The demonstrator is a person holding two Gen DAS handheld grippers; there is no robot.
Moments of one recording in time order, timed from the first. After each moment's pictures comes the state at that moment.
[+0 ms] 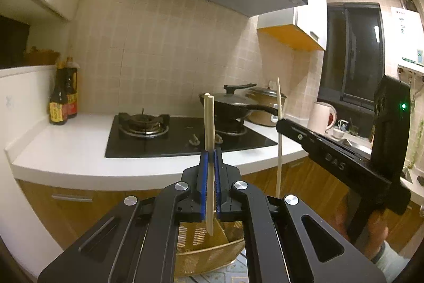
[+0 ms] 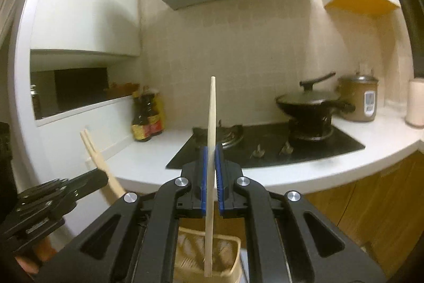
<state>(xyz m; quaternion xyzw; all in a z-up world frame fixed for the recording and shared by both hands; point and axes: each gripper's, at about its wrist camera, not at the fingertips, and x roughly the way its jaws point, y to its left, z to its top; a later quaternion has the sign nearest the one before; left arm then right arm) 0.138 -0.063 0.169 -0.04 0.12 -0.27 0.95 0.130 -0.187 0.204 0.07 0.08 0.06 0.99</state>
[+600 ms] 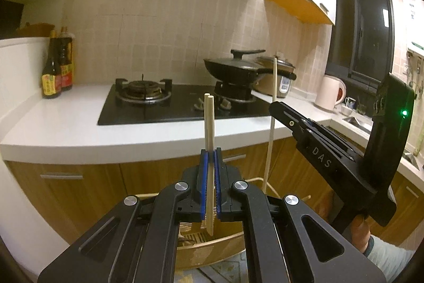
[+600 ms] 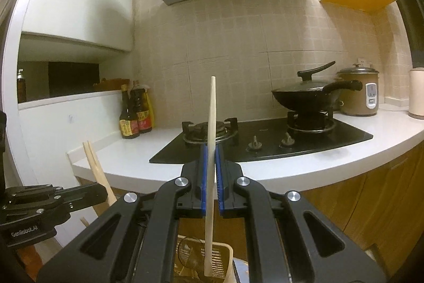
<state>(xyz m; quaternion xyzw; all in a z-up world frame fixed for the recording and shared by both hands) 0.184 -0.076 0.109 -0.02 0.19 -0.26 0.94 0.172 -0.189 0.125 0.07 0.06 0.05 0.99</state>
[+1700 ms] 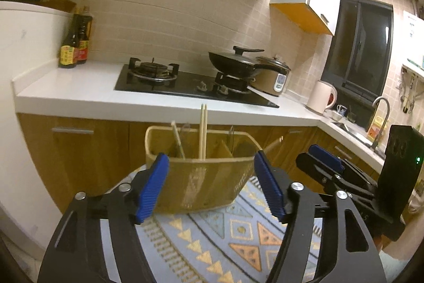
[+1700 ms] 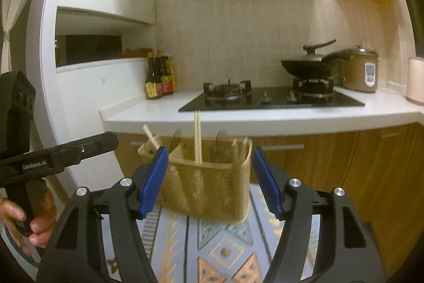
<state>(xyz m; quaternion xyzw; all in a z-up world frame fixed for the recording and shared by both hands) 0.090 -0.026 0.077 -0.07 0.20 -0.26 0.94 0.035 -0.161 0.086 0.06 0.14 0.09 0.98</state>
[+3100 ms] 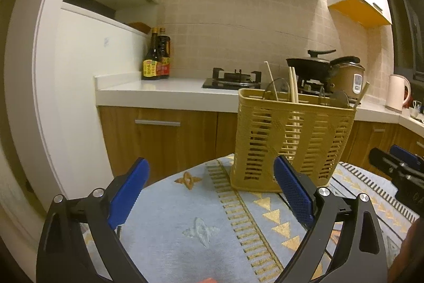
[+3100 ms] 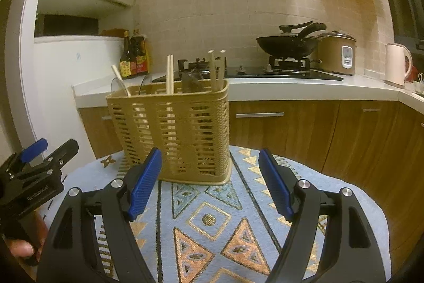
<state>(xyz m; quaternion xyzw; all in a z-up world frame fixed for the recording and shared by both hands) 0.063 -0.010 -0.011 -0.02 0.13 -0.02 0.99 0.035 -0.151 0.010 0.04 0.16 0.01 0.99</state>
